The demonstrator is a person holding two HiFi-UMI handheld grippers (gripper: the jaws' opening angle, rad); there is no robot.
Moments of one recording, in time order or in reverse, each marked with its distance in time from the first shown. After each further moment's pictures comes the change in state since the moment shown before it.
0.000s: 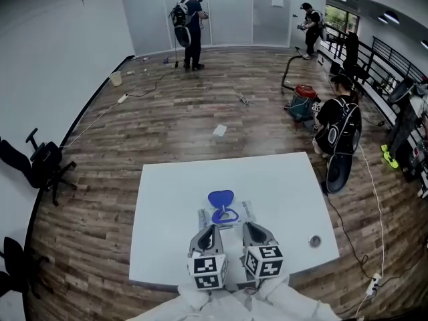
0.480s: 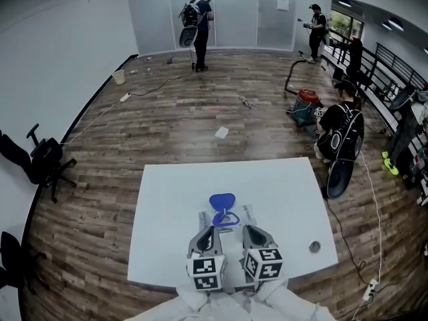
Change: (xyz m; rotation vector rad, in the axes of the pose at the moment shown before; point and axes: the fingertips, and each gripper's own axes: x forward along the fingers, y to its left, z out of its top) left arm 0.004 0.008 0.000 -0.003 -0.003 0.017; right arm 0.006 0.000 -0.001 -0.008 0.011 0.006
